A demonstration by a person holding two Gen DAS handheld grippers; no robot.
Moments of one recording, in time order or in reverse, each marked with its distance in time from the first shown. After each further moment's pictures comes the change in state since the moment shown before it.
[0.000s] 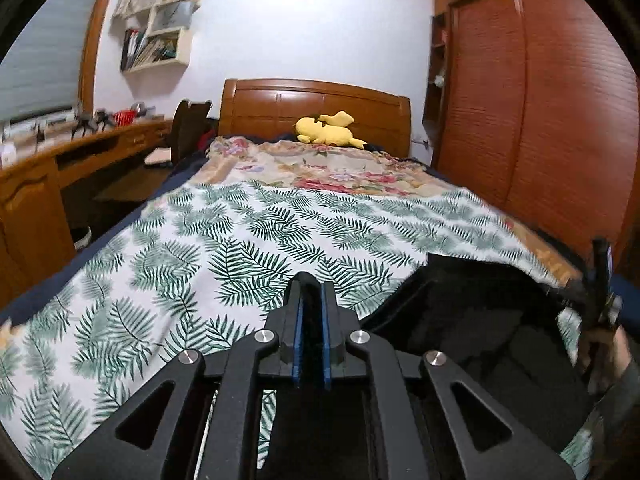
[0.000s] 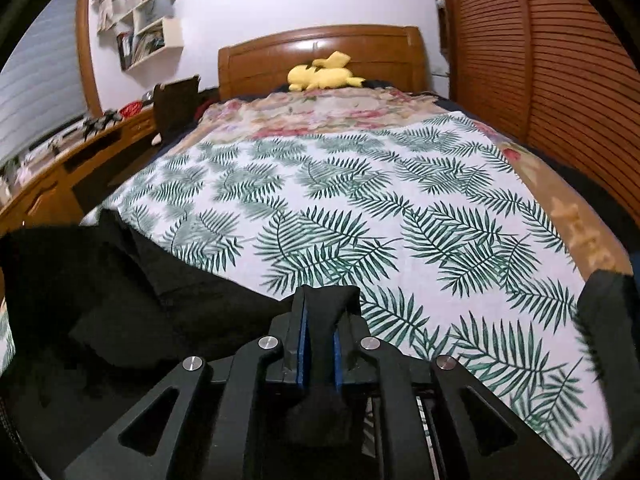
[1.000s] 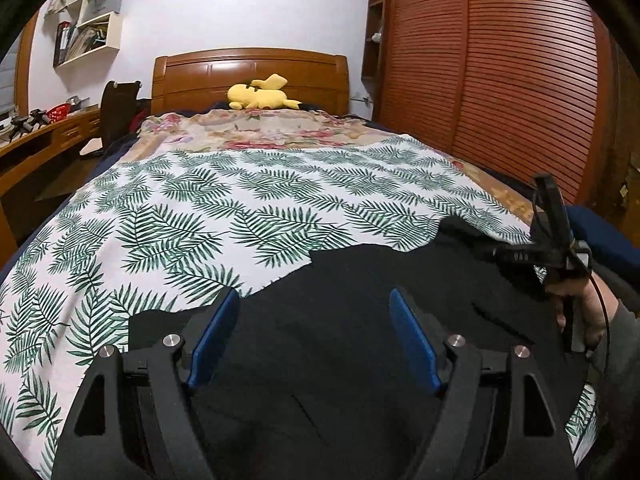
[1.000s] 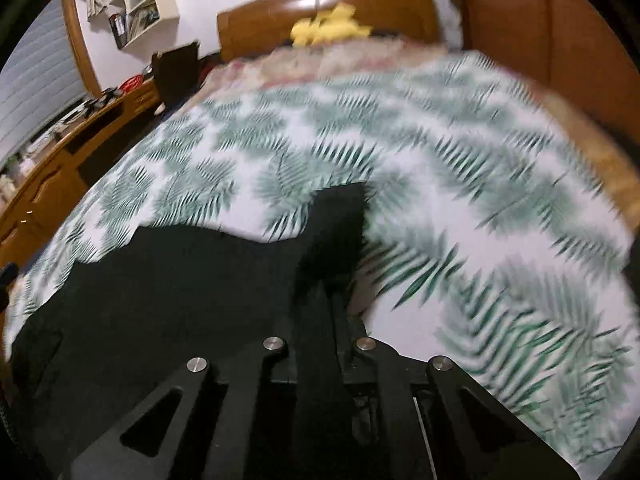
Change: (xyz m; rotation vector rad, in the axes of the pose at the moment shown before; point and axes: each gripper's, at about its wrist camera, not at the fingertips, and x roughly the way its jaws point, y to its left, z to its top) left arm 0.046 -0.069 -0.042 0.091 0.124 -0.204; right arm 0.049 -0.015 -0.007 0.011 0.170 -0.011
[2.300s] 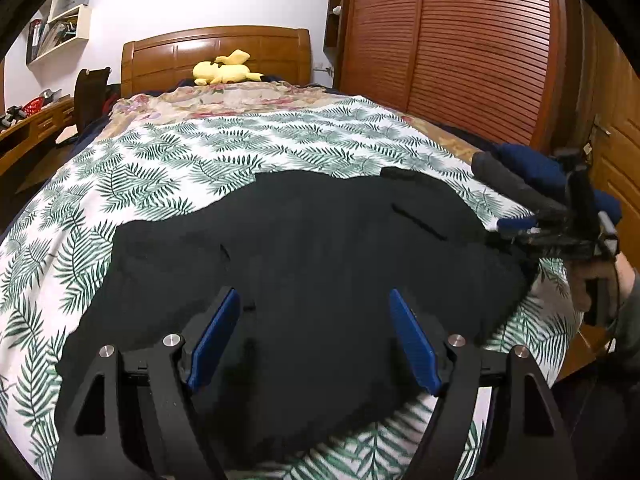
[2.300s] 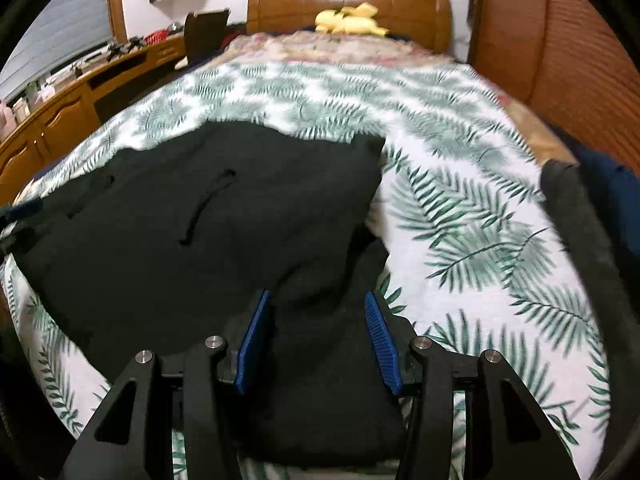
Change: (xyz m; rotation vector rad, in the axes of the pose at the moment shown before) left arm -0.065 -0.055 -0.071 0.057 0.107 -0.089; right arm -0.152 0.003 -0.134 -0.173 0.026 -0.008
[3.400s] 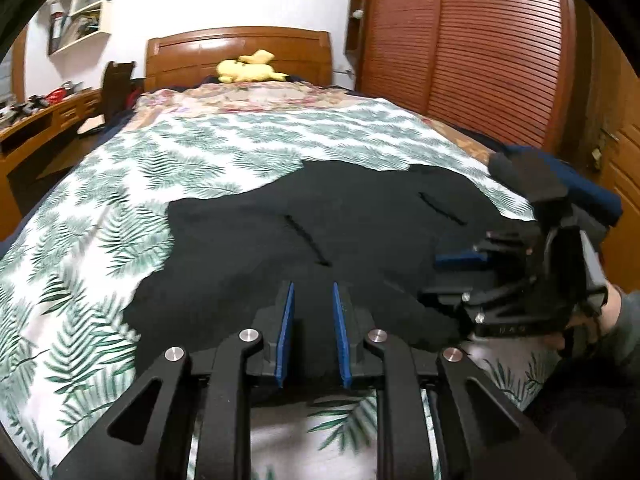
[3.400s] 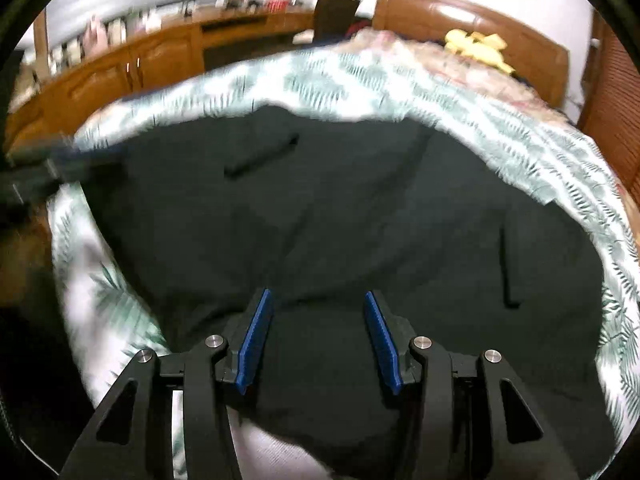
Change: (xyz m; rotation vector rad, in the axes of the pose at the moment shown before) left arm -0.045 0.045 -0.028 -0.042 -0.014 0.070; right arm 0.045 0.175 -0.030 -0.306 0.051 0.242
